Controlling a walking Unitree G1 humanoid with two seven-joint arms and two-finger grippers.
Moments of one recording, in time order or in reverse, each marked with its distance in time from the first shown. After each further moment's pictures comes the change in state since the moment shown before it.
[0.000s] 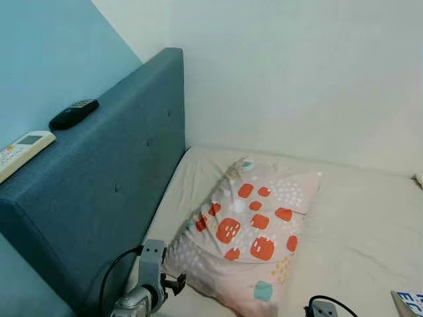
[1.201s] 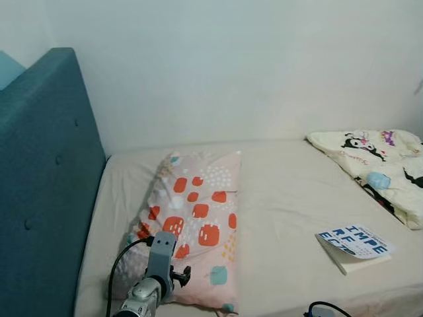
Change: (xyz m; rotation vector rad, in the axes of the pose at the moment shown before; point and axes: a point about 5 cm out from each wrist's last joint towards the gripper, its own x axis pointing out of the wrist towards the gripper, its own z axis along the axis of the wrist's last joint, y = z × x) left arm 0.010 -0.015 0.023 0.106 -0.050 0.072; right arm -0.001 0.002 -0.011 0.015 0.035 0.035
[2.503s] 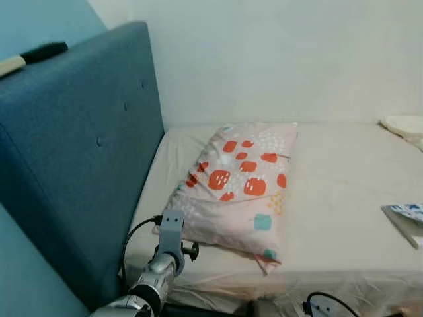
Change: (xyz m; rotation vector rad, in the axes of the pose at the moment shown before) left arm 0.015 -0.024 0.044 -0.075 -0.041 0.036; right arm 0.001 0.008 0.022 0.005 -0.069 0.025
